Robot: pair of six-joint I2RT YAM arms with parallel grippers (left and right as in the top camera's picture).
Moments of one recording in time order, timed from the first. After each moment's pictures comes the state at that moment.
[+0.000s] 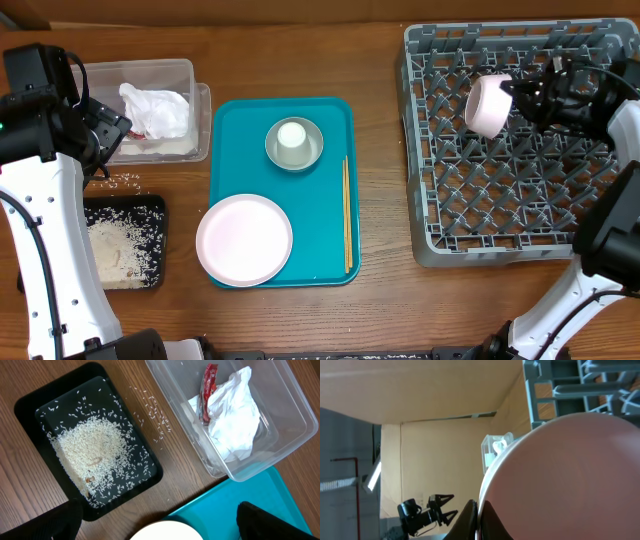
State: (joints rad) left arm 0.28 1.54 1.76 -1.39 -0.23 -0.78; right arm -0.45 2.11 1.64 -0.85 -1.44 0.25
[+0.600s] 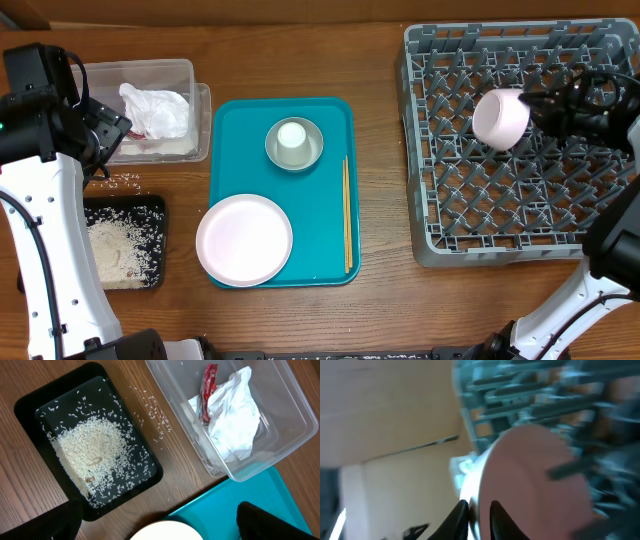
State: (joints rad) left arm 0.28 1.54 1.76 -1.39 -0.23 -0.78; right arm -0.53 2.11 1.65 -0.91 -1.16 0.31
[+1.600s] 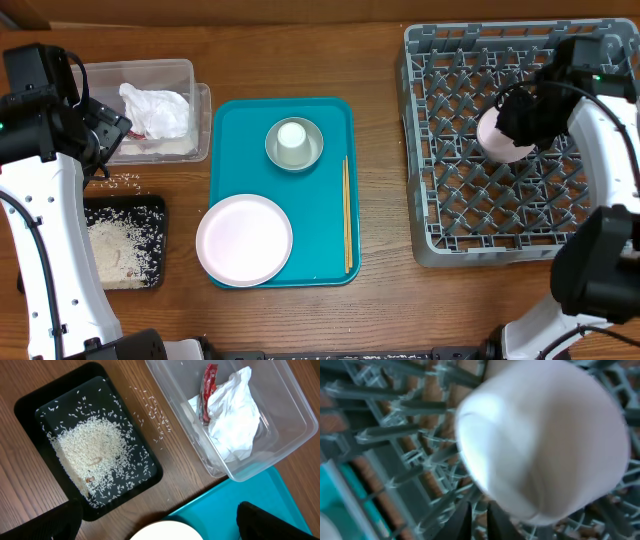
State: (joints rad) left arm 0.28 1.54 1.76 -1.39 -0.23 -0.78; right arm -0.19 1.87 1.57 -0.99 -0.21 0.40
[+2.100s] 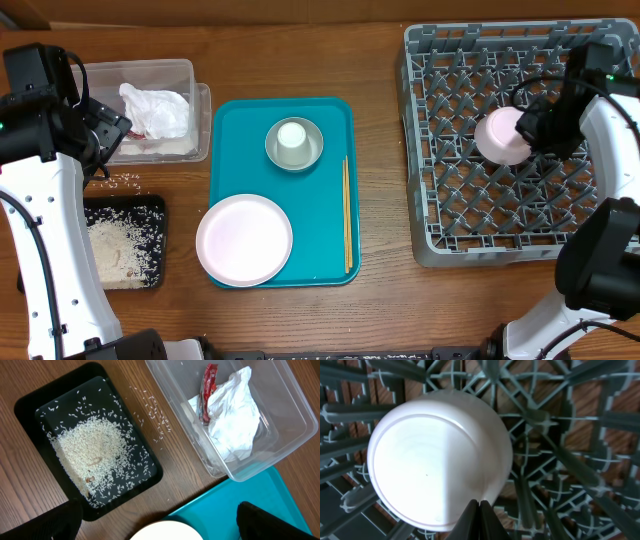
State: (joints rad) left arm 0.28 1.54 1.76 -1.39 -0.23 -0.78; right arm -0.25 1.89 1.62 -1.08 -0.04 0.50
